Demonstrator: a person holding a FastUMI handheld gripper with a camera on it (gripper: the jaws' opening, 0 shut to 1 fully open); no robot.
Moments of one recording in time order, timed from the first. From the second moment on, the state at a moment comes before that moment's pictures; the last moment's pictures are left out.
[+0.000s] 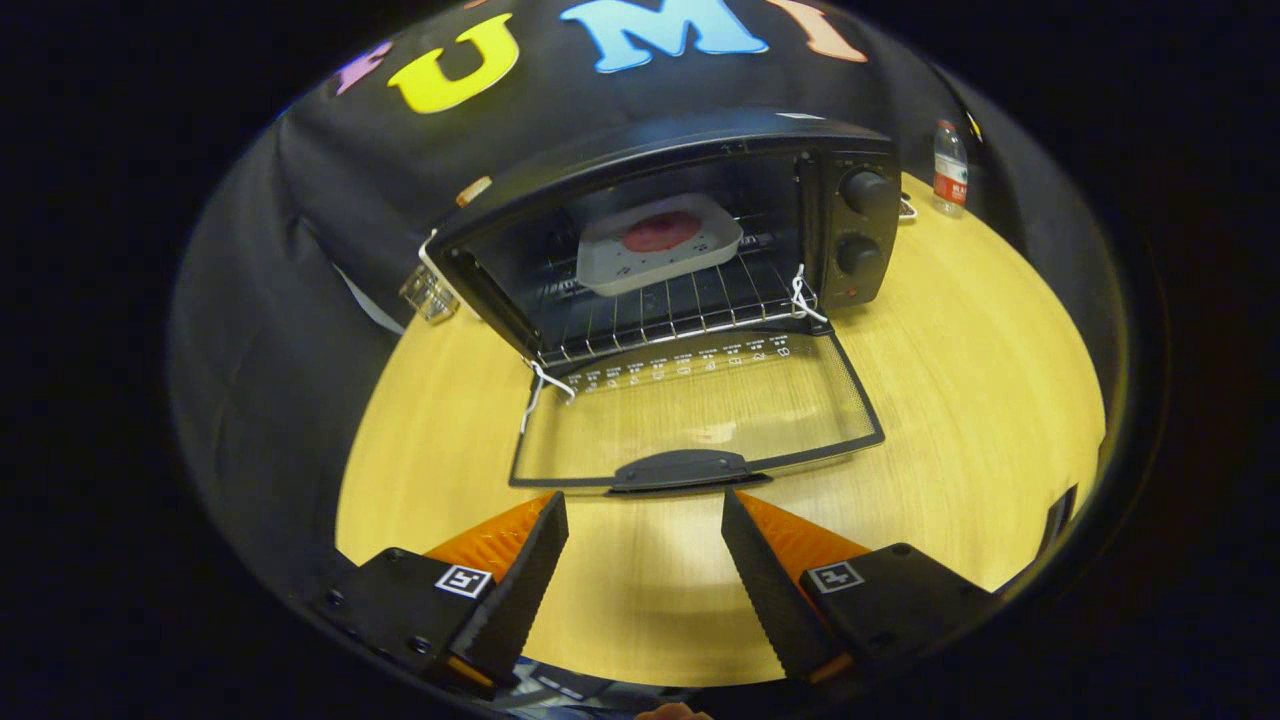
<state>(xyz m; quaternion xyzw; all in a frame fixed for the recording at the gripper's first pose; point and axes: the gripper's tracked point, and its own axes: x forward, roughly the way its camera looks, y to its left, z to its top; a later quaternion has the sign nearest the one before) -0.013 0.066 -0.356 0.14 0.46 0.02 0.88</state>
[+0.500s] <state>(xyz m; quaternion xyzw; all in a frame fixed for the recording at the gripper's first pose) -0.019 0.055 -0.405 0.04 0.52 -0.01 0.85</state>
